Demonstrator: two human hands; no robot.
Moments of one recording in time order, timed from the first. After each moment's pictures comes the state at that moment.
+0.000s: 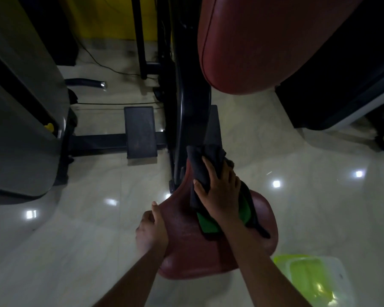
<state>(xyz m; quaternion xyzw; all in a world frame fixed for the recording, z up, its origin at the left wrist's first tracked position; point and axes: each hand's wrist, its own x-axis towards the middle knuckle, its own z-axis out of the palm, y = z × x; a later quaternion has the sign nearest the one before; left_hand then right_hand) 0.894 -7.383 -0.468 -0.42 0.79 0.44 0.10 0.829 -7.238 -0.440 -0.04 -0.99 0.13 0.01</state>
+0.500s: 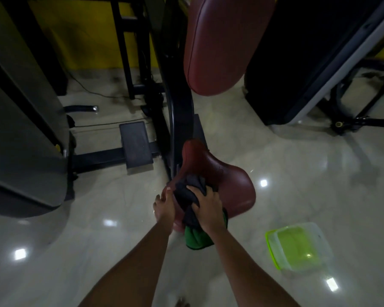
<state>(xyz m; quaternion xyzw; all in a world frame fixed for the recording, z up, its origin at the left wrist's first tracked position) 0.934 -7.406 -0.415 -0.34 0.70 0.59 0.20 0.970 -7.293 -0.385 -0.06 -0.99 0.15 -0.04</state>
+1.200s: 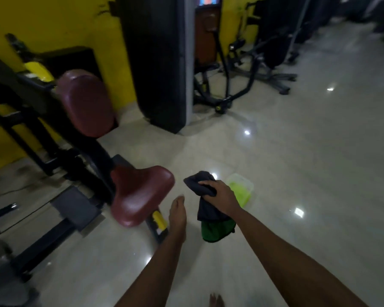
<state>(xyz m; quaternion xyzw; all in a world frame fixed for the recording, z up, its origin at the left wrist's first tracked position) 1.184 -7.332 -0.237 0.00 0.70 0.62 0.34 1.260 -7.207 -0.220 -0.30 -0.89 0.33 0.08</state>
